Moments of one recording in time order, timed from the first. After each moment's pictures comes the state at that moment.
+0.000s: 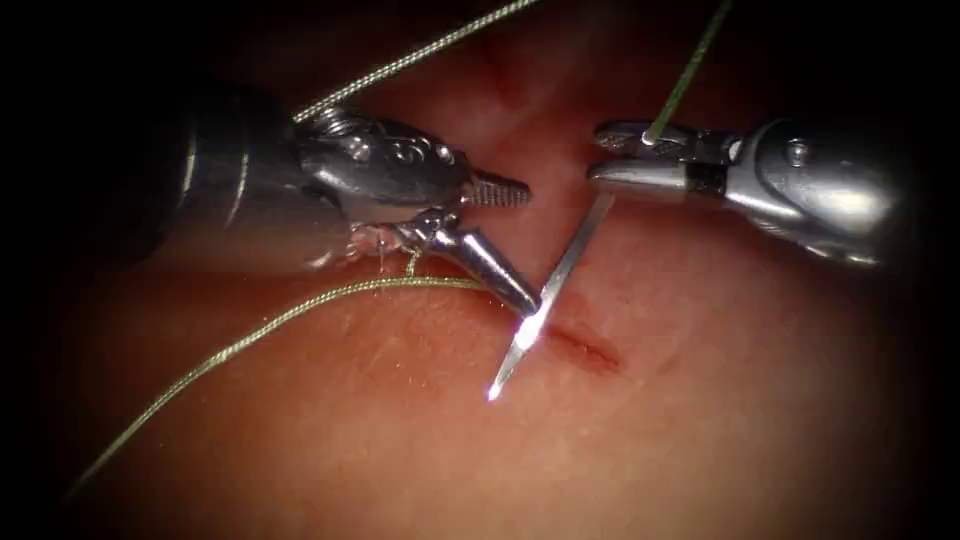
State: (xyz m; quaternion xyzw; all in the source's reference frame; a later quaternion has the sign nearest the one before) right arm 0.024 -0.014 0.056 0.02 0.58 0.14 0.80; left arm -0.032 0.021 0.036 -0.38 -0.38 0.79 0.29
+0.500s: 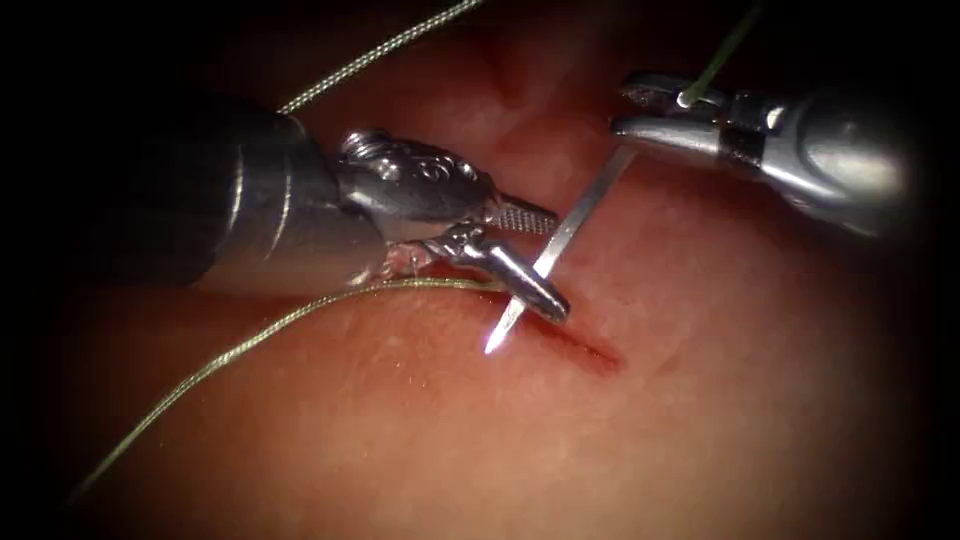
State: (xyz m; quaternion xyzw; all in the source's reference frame) right arm 0.024 -0.013 0.054 -0.02 0.60 0.14 0.79; left arm -0.033 0.020 0.037 -0.44 -0.41 0.74 0.30
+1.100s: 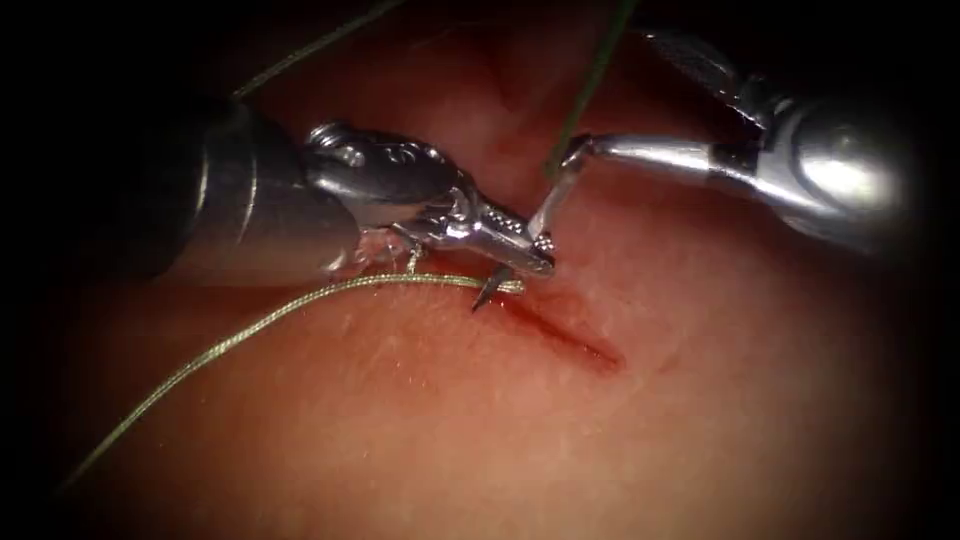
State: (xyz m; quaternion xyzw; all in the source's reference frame) right arm 0.024 -0.014 0.054 -0.06 0.54 0.23 0.80; left arm -0.032 0.021 0.037 -0.47 -0.42 0.69 0.35
